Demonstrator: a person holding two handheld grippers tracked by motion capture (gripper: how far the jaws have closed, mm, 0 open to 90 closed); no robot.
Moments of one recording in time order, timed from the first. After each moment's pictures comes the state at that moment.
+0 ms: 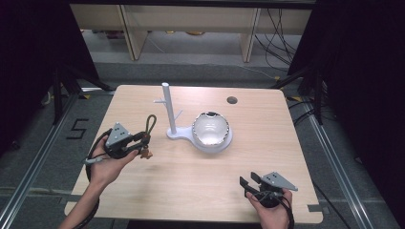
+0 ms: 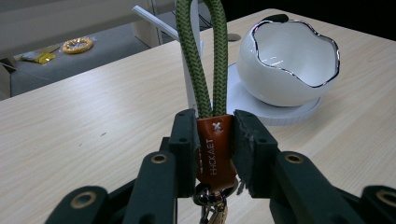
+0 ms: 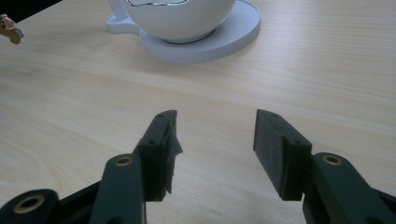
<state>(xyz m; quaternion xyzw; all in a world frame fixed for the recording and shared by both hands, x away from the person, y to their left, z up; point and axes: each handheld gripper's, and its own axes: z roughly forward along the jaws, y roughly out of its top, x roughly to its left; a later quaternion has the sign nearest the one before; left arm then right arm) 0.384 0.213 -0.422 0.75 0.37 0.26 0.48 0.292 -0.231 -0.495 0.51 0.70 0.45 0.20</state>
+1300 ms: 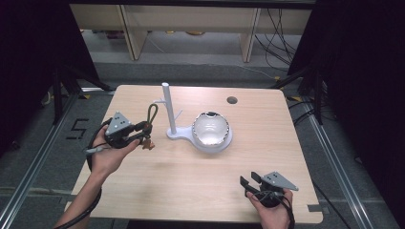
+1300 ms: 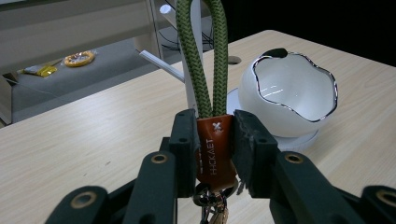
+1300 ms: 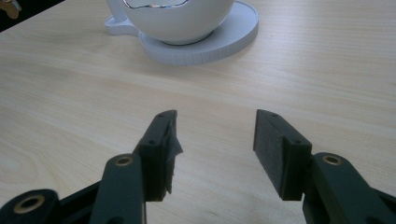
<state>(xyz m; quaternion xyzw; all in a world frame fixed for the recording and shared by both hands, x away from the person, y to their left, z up) 0.400 0.206 -0.397 0.74 0.37 0.26 0.50 0.291 -0.229 -0.496 0.52 0.69 0.46 0.20</state>
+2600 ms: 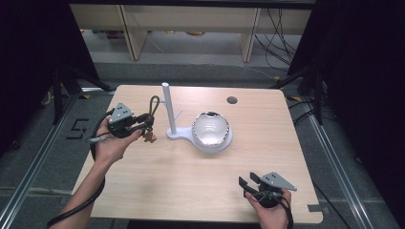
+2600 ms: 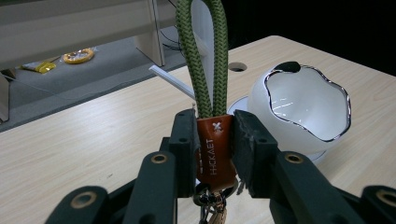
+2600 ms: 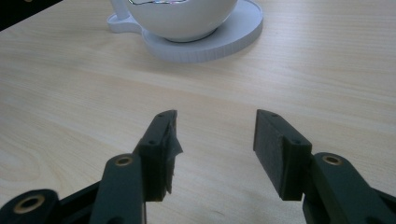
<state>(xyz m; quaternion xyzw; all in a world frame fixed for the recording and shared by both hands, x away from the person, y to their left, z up) 0.425 0.203 -0.388 0.74 0.38 0.25 0.50 0.293 -0.229 -0.498 0.51 0.71 0.45 0.20</state>
